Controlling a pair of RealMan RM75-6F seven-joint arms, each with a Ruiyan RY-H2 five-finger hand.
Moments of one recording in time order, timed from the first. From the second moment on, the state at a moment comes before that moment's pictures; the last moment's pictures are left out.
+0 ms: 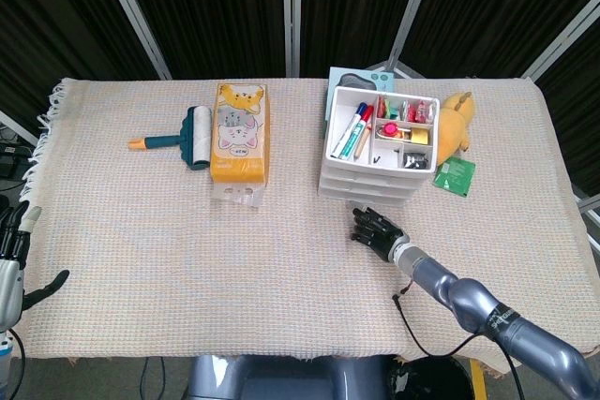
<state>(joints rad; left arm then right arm) -0.03 -1.23 -0.07 -1.59 1.61 1.70 0.11 0.58 -1.58 0.56 -1.32 -0.36 0.14 0.95</state>
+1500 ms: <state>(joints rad) -0.03 -1.23 -0.07 -1.60 1.60 1.68 0.11 0.56 -1.66 0.65 -1.21 -0.32 0.07 1.01</state>
